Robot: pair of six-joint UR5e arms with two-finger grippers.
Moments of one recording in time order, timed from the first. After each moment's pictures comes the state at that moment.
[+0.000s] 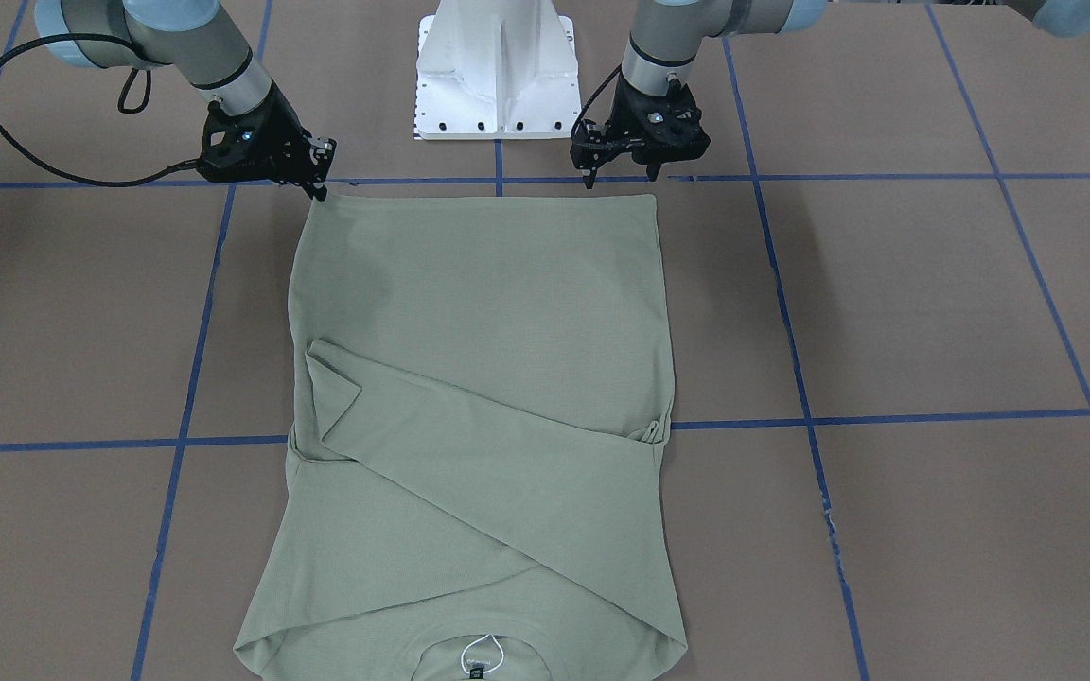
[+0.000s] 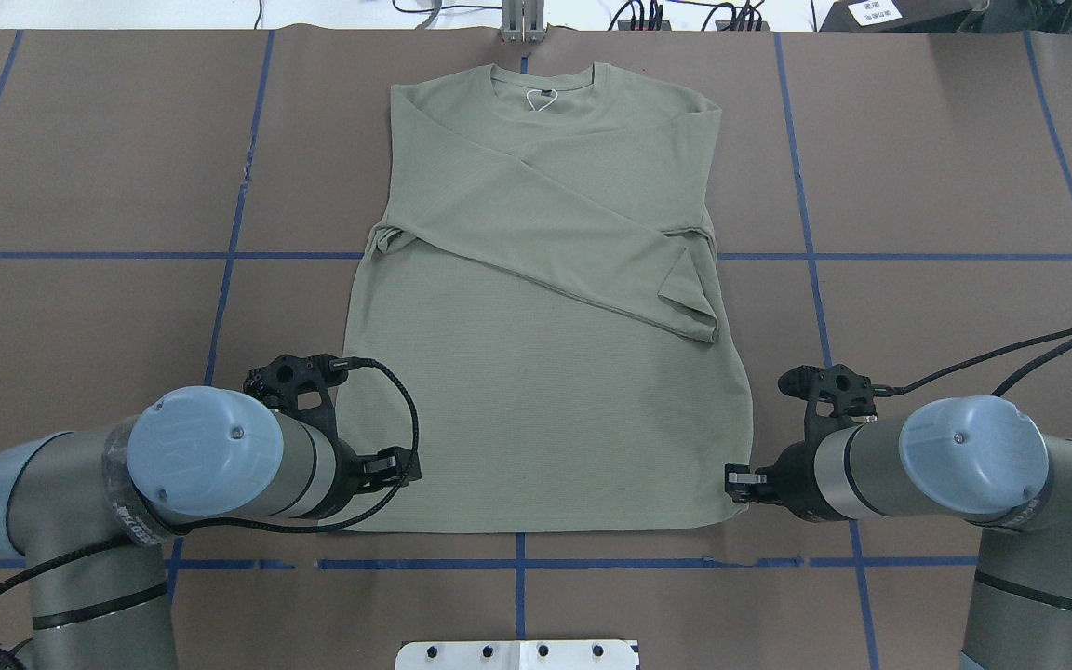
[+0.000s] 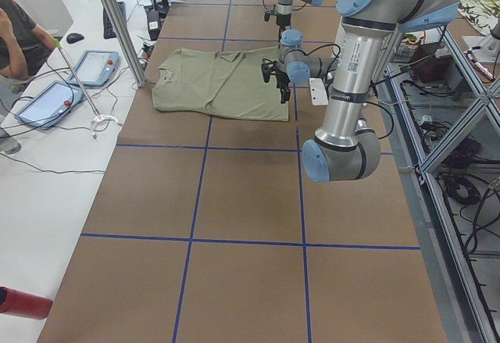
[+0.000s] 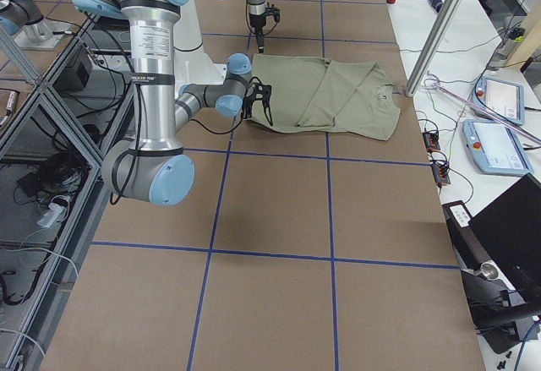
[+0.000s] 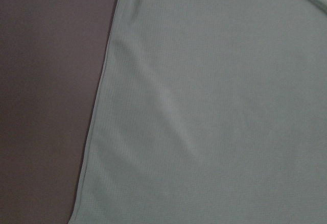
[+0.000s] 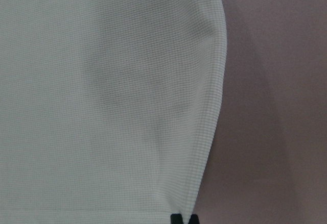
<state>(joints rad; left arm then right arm) -0.32 -1.91 -2.05 -1.61 -1.74 -1.57 0.37 -1.55 2.06 -1.11 1.83 1.48</state>
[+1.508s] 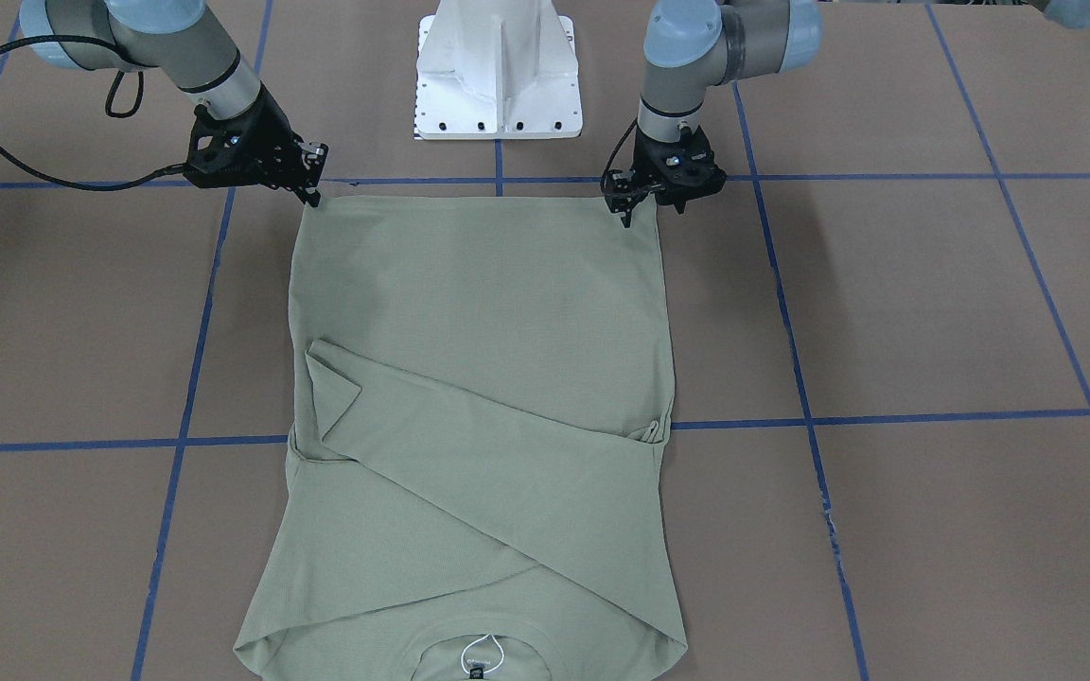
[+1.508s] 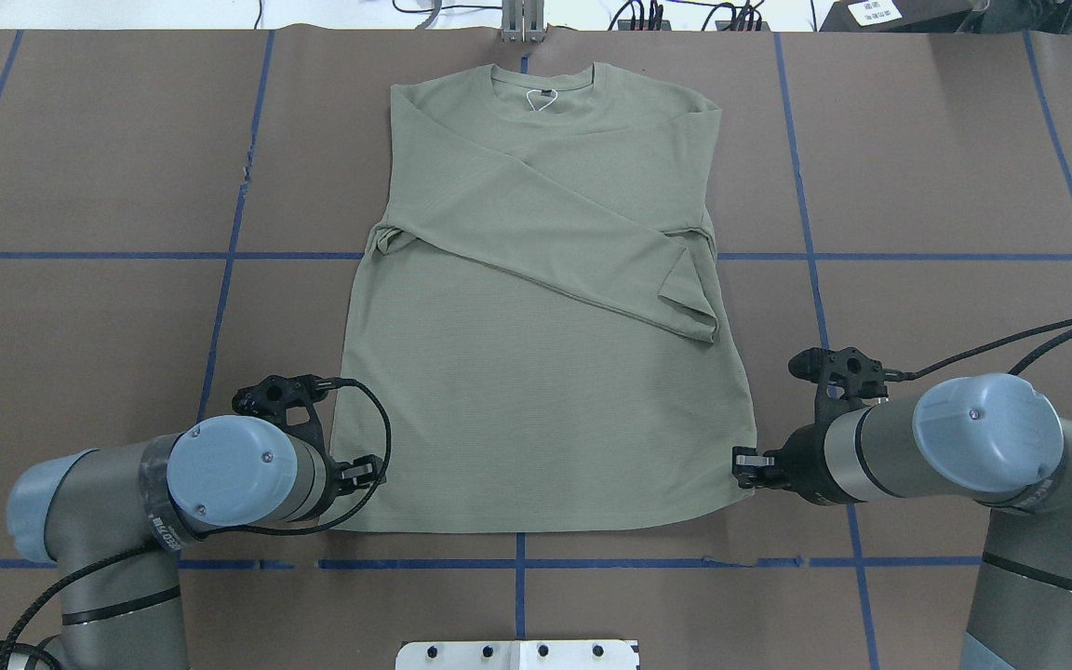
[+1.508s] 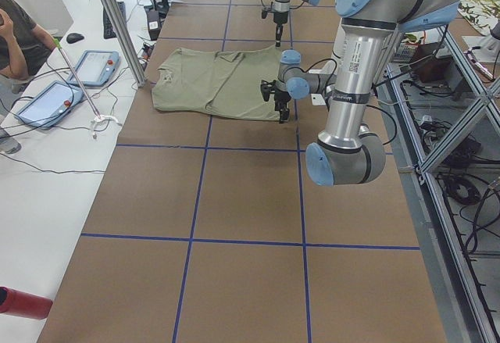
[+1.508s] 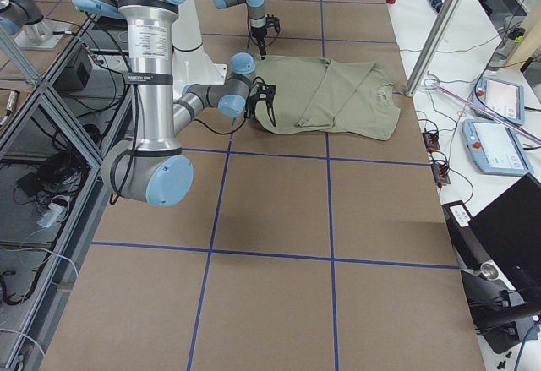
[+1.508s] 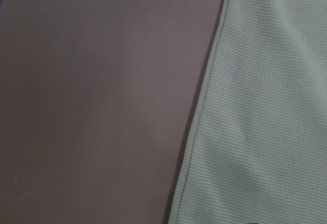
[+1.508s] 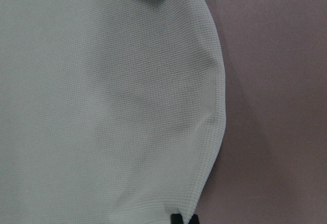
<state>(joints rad) -0.30 -1.85 -1.94 -1.67 -1.68 -1.60 0.40 -1.55 2.06 -1.11 1.86 1.48</state>
